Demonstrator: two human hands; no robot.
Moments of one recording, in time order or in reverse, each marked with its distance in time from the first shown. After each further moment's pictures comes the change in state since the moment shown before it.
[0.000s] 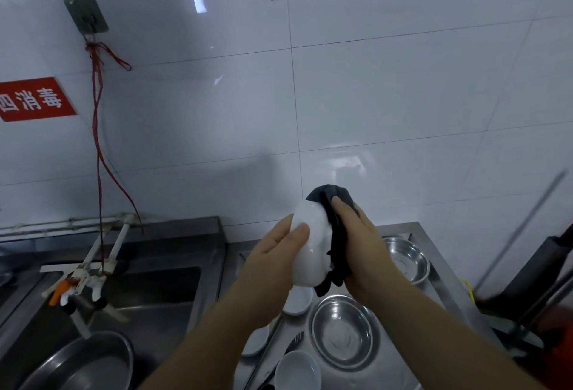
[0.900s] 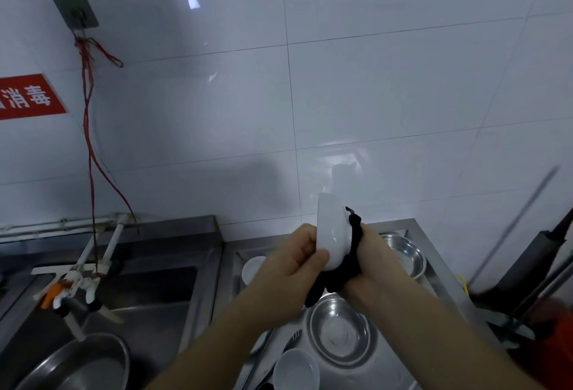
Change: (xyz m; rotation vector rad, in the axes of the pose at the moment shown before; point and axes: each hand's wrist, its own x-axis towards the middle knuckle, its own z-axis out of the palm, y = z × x) left_hand 0.002 -0.013 0.003 0.270 -0.181 0.083; right_hand -0.005 0.006 -0.008 0.216 0.136 0.324
